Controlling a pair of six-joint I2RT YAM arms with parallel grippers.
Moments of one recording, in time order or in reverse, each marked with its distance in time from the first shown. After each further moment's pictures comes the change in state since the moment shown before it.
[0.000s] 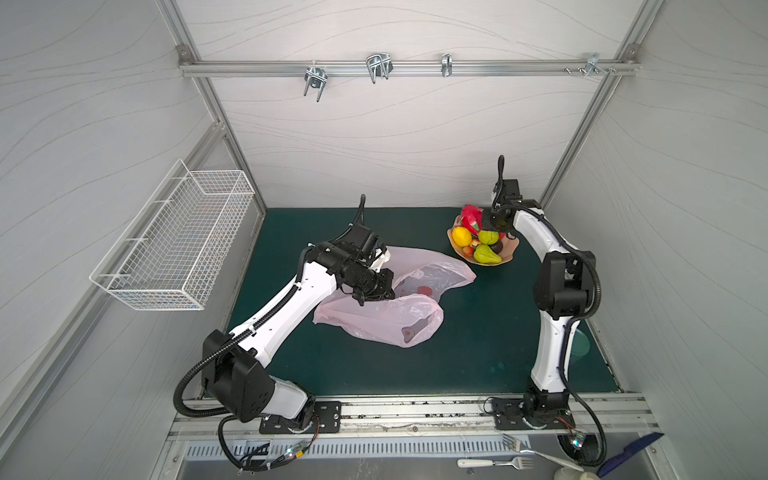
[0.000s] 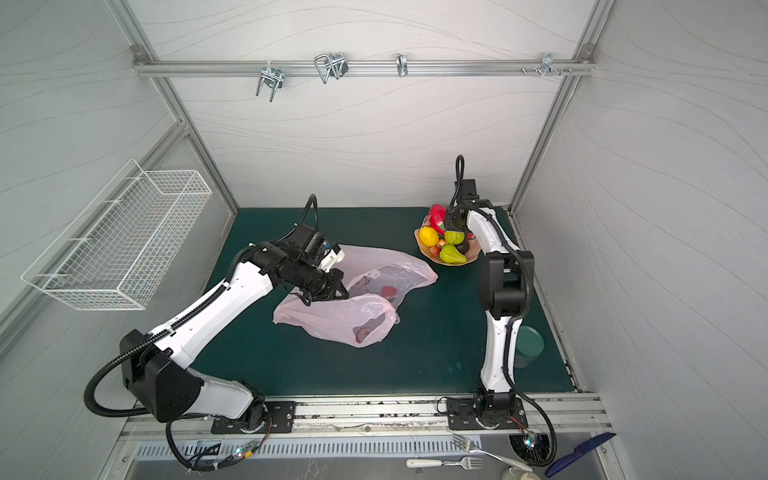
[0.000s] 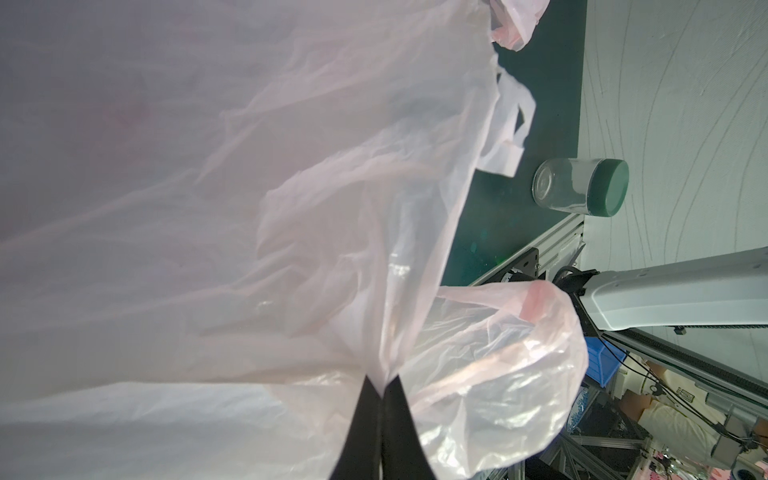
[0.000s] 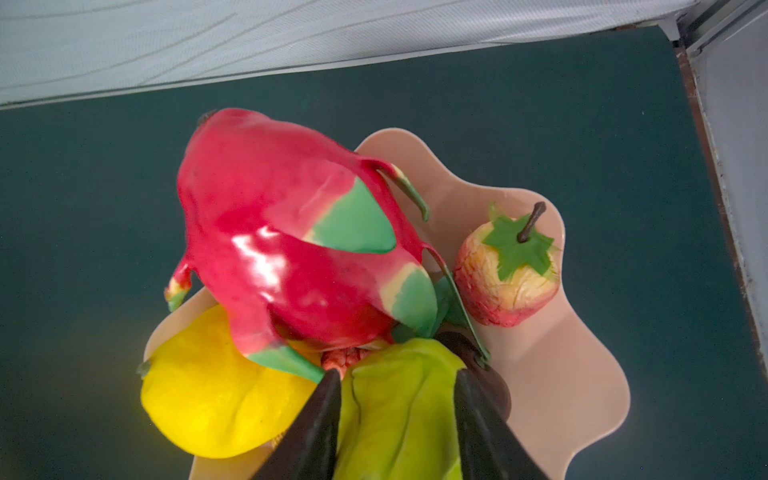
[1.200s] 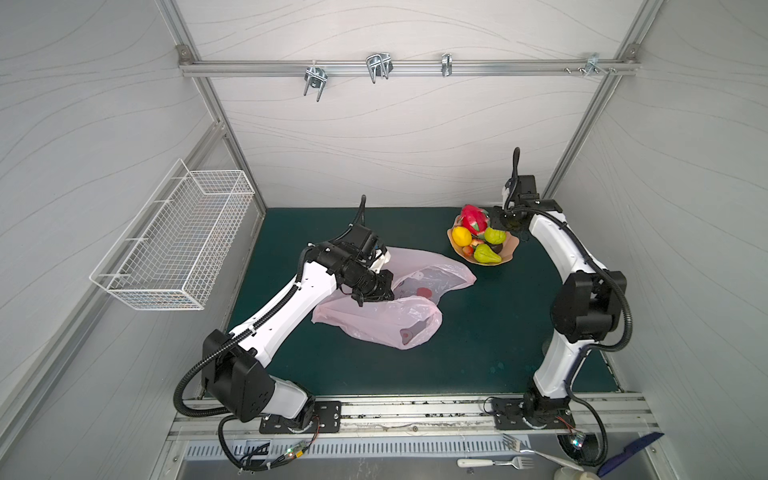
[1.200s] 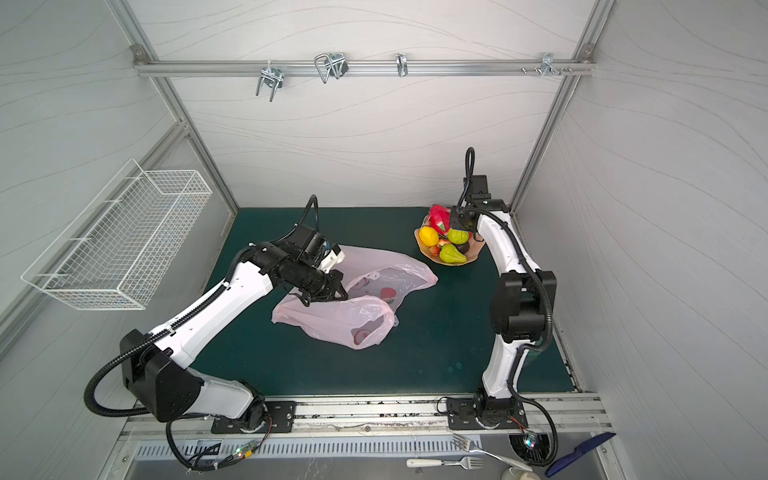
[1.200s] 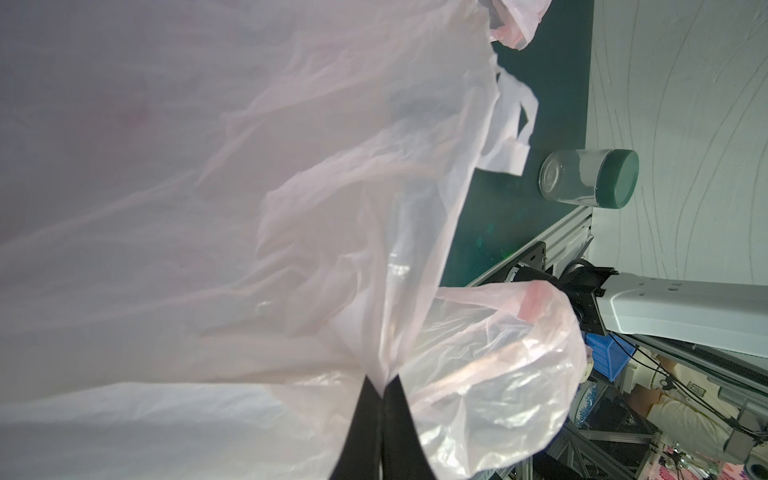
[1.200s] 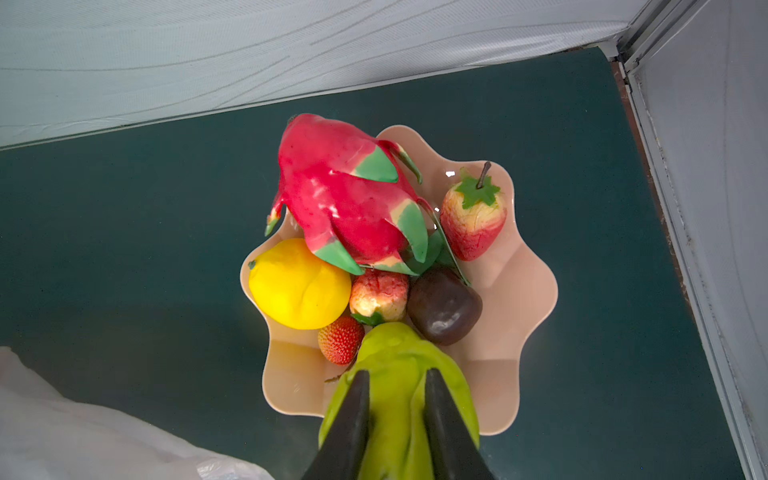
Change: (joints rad) left arm 0.000 0.000 0.000 -0.017 -0.002 0.026; right arm 0.002 -0.278 -0.167 -0.048 -0.023 0.043
